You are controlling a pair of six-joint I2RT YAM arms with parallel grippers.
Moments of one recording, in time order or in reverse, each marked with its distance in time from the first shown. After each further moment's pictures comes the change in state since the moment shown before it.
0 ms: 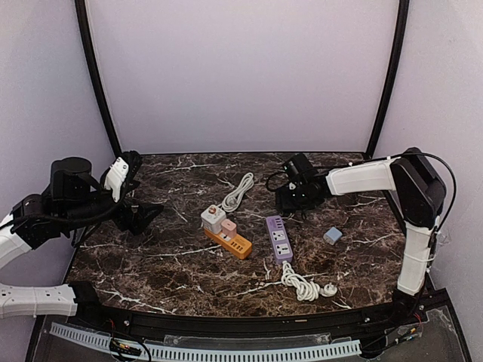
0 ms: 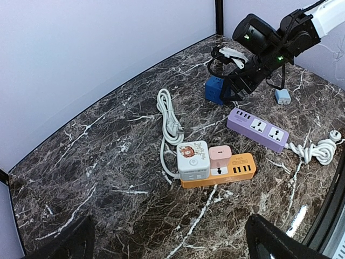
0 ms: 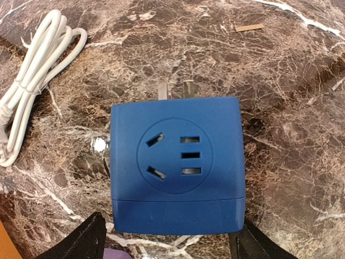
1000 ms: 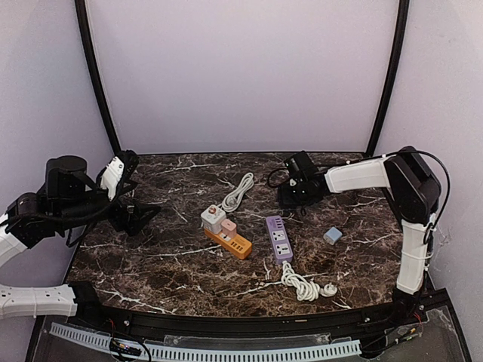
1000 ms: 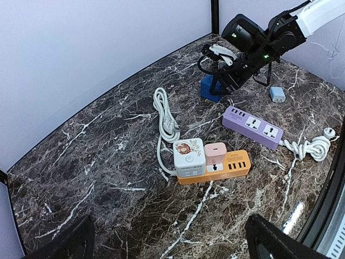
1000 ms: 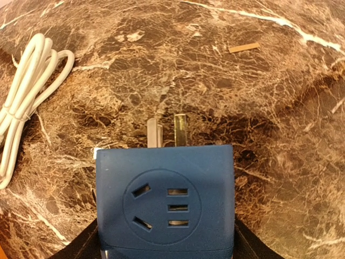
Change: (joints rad) left arm 0.000 -0.011 0.031 -0.055 0.021 0.001; right arm -0.037 0.051 0.035 0.052 -0.003 -0.026
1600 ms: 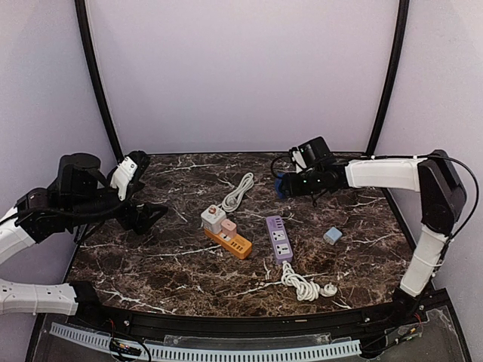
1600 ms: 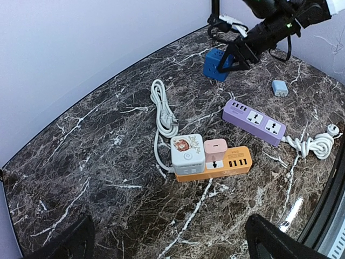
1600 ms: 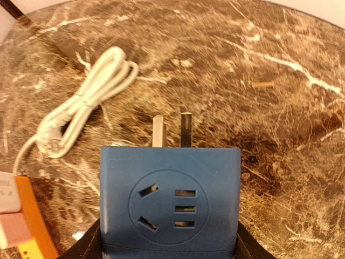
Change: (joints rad) left arm 0.000 0.065 0.004 0.021 -0.001 -0.016; right arm -0.017 -0.181 -0.066 -0.015 -0.140 -0.139
